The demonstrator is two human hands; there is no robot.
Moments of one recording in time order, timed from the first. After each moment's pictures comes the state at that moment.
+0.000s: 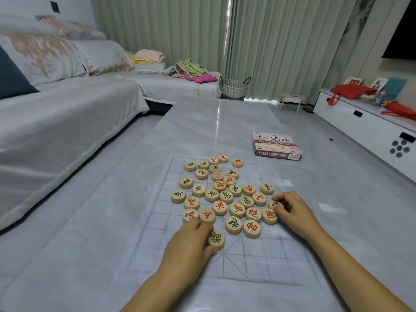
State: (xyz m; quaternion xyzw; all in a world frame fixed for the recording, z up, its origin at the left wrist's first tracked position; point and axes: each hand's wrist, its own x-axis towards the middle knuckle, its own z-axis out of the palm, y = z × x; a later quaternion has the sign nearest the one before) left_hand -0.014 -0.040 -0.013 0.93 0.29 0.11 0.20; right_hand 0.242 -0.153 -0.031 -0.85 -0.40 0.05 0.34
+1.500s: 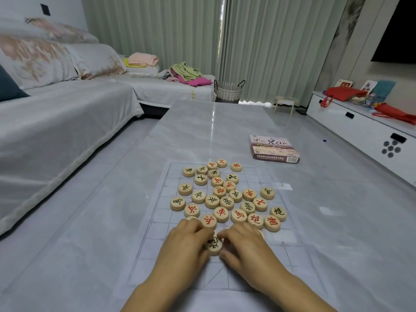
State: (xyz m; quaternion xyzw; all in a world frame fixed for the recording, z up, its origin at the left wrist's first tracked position) left_hand -0.017 -0.019 -0.012 0.95 0.22 0.17 0.14; right_hand 0.114 -0.125 -0.025 -0.78 -0.59 -0.01 0.20
